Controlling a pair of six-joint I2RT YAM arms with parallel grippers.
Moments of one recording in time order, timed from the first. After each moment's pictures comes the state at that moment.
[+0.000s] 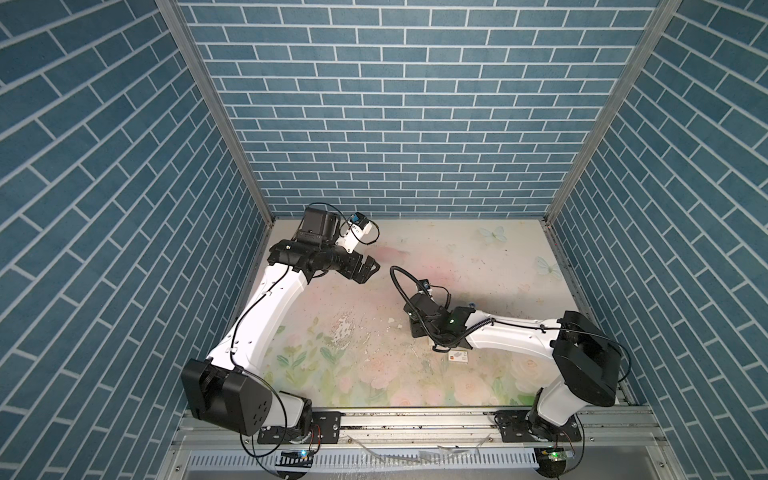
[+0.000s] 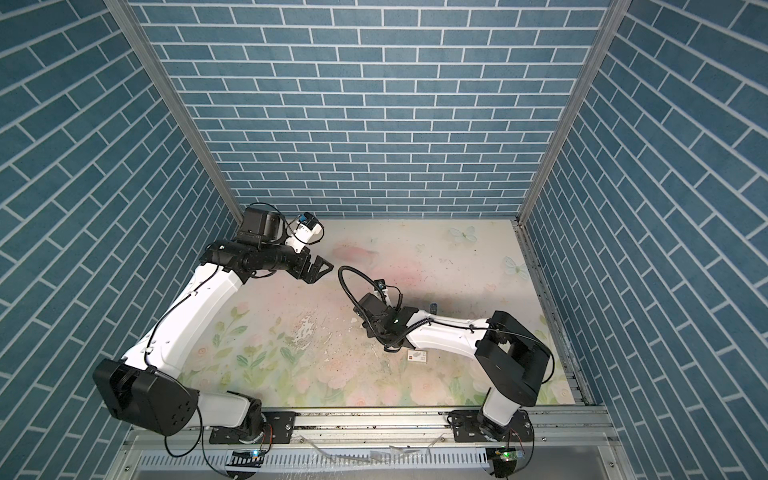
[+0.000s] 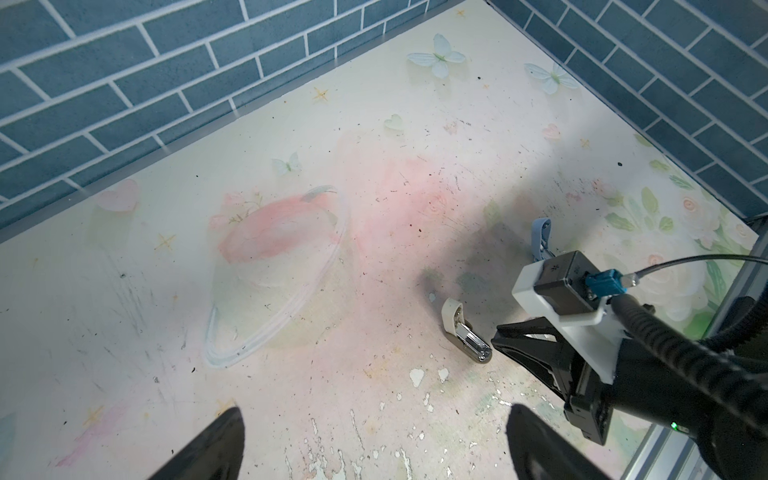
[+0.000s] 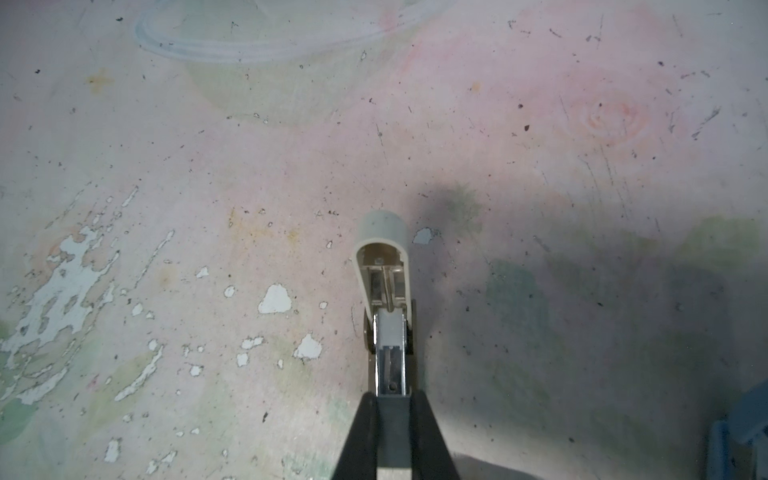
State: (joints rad) left arm -0.27 1.40 1.44 -0.87 0.39 0.23; right arm 1.07 1.65 0.99 -0.31 0.37 0.67
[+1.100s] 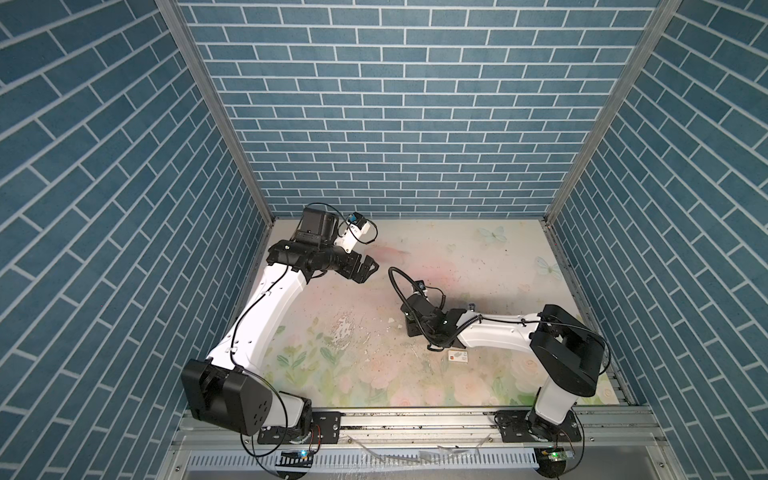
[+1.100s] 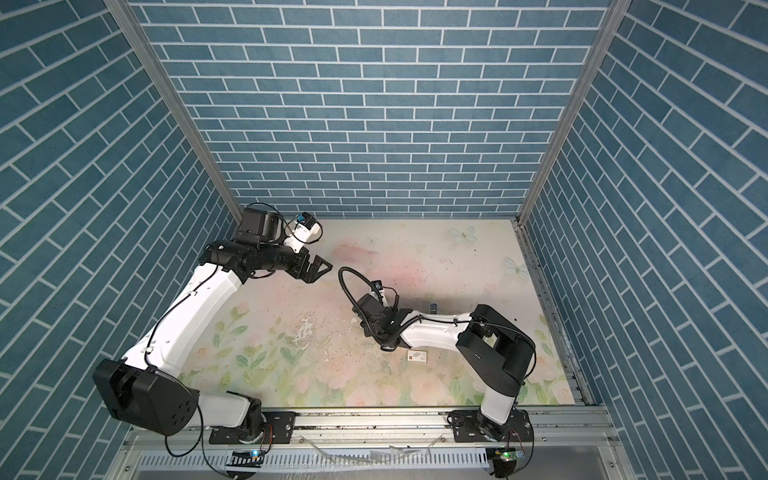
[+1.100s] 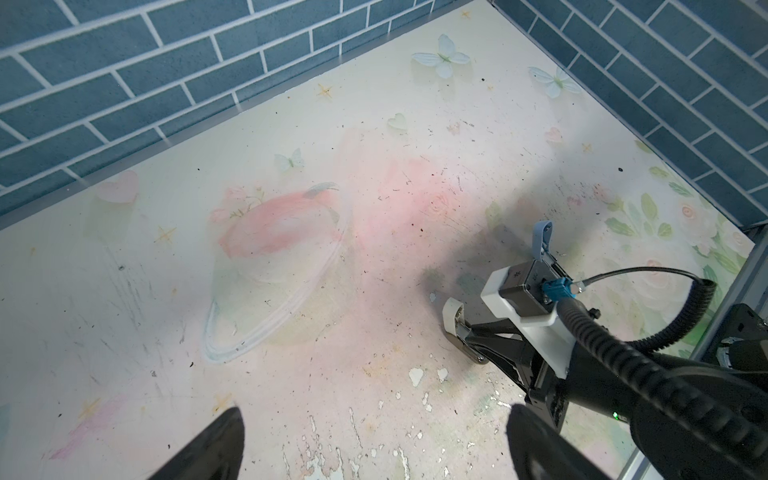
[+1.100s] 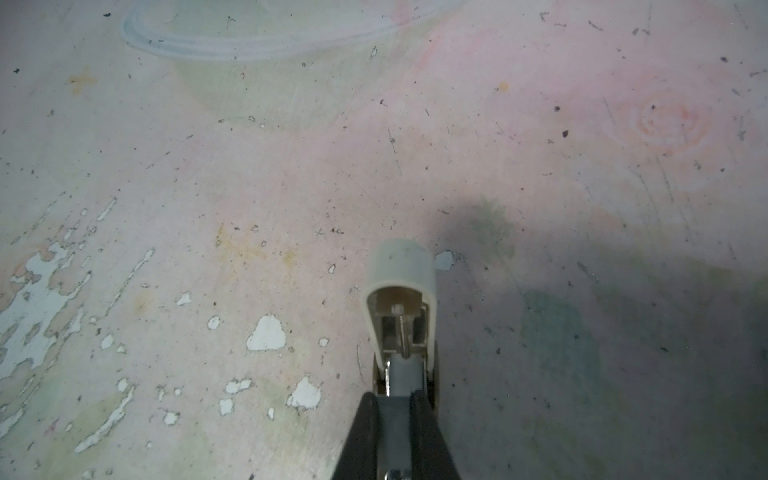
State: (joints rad) left arm -0.27 1.40 1.43 -0.87 0.40 0.22; right arm 1.05 1.74 0.97 -0.17 0.36 0.64
